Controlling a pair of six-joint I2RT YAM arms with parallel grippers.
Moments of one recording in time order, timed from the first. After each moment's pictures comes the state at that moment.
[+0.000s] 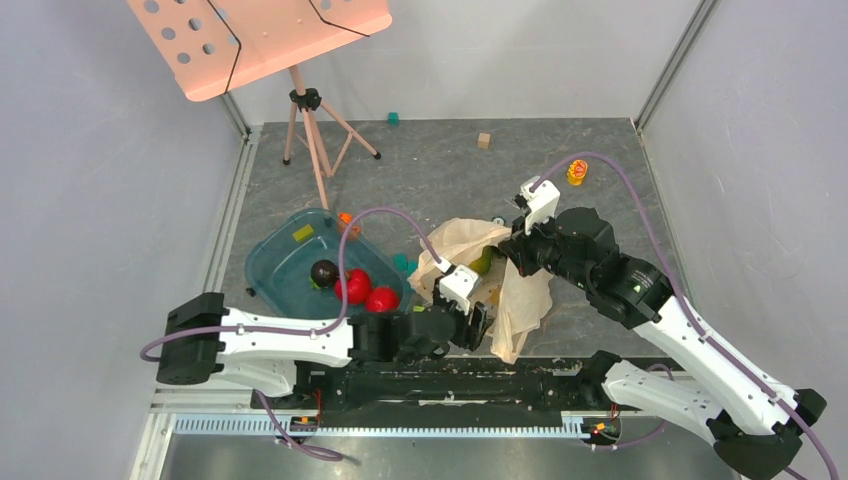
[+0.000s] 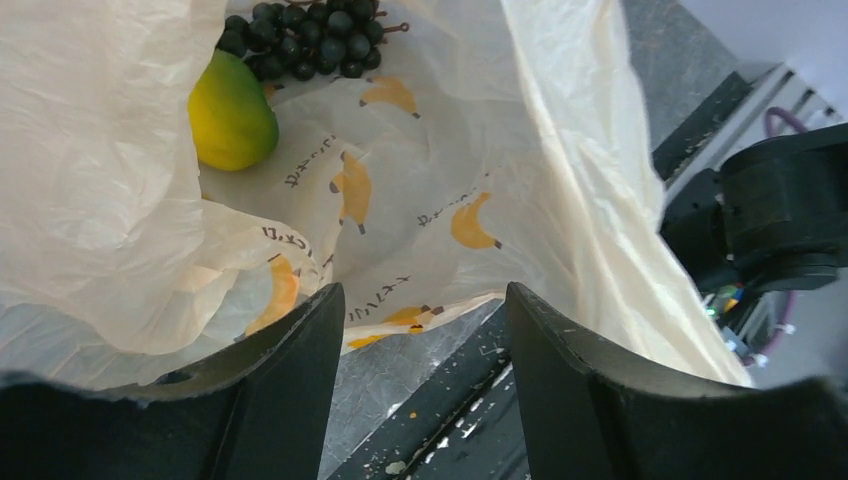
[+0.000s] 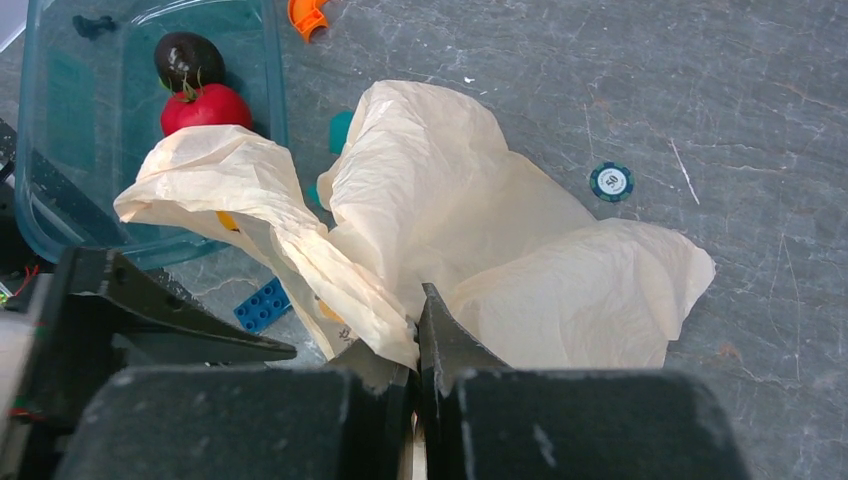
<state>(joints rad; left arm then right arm) -1.46 1.26 0.77 0.09 -0.56 -0.49 0.75 0.87 1.02 -0.57 0.04 0.12</state>
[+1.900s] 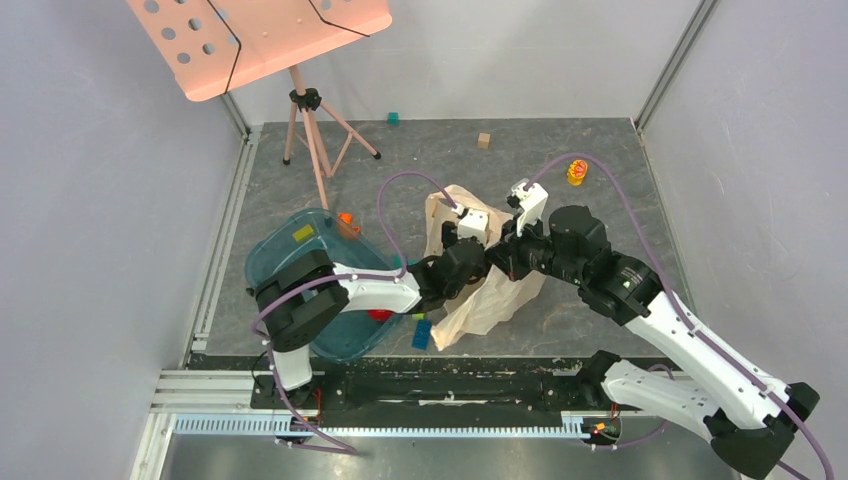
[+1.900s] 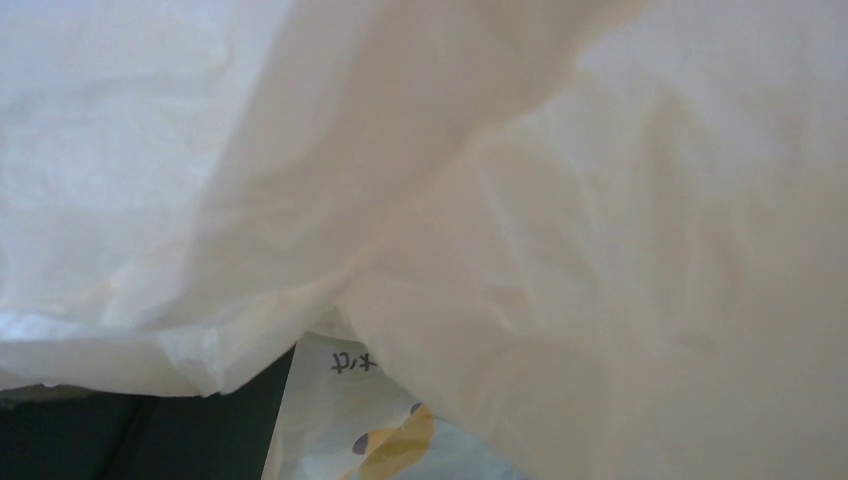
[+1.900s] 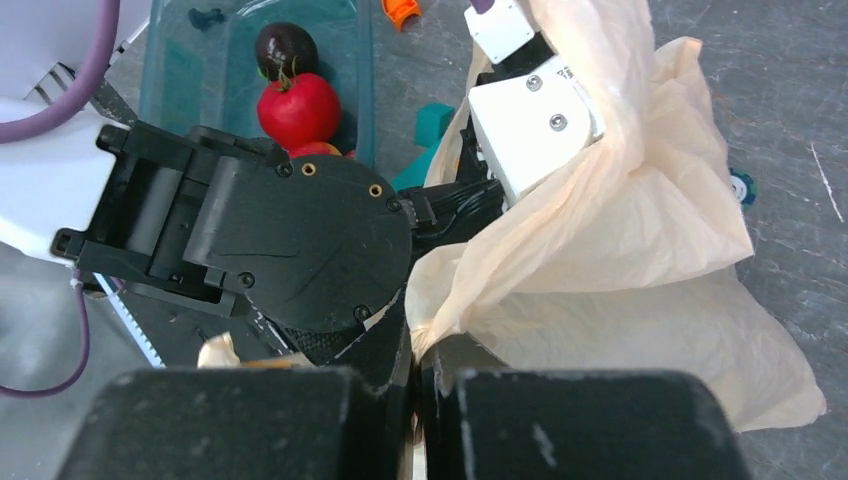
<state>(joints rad) -1.07 1.81 0.98 0.43 -0.52 -0.41 0.74 0.89 0.98 -0.51 -0.13 0.20</state>
